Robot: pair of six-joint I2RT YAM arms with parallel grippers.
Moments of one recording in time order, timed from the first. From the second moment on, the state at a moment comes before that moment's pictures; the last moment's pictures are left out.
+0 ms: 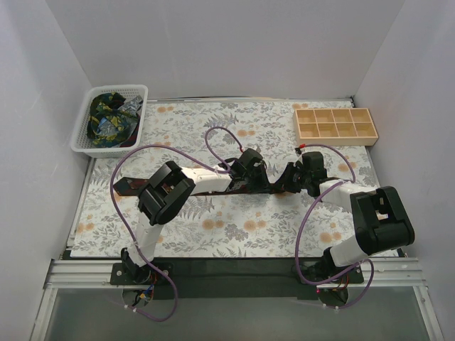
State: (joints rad) left arm -0.88 2.09 1.32 0.01 0.13 -0.96; right arm 0.26 1.49 0.59 0.12 -0.37 0.55
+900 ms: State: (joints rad) left arm -0.88 2.10 1.34 -0.02 0.11 -0.93; right arm 0.04 1.46 0.70 -0.16 -0.53 0.22
